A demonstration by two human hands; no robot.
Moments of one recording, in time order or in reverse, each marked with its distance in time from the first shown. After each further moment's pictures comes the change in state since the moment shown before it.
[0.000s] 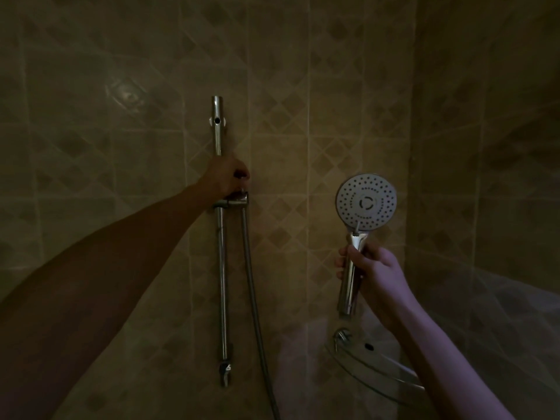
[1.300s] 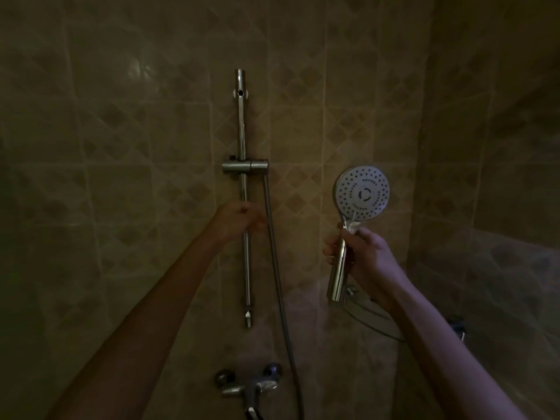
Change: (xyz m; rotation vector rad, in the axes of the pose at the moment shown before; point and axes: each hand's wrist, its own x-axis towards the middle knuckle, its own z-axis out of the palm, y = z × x) left_hand -0.176 0.033 0.016 -0.693 -0.136 -0.419; right_hand -0.061 0.018 0.023 -0.018 -0.175 0.040
